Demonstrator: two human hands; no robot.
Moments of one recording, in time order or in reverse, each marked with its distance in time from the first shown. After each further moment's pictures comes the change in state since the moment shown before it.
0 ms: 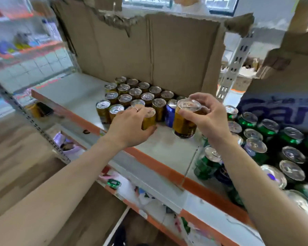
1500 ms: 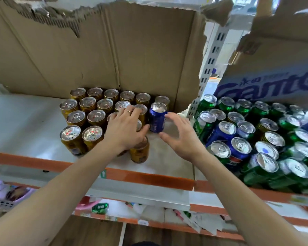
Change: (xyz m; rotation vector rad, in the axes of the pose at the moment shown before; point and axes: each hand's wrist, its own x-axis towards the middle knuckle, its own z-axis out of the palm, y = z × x) left_hand 0.102 -0.054 0.060 -0.082 0.017 0.320; right_hand 0.000 0.060 0.071 -0.621 0.032 0.147
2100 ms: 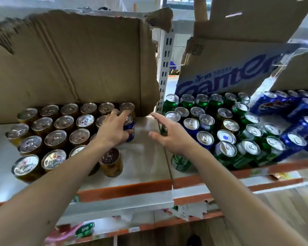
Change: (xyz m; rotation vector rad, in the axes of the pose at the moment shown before) left_hand 0.067 0.030 0.030 -0.191 -0.252 0.049; right_hand -0.013 -0.005 -0.058 0.077 -0.029 0.216
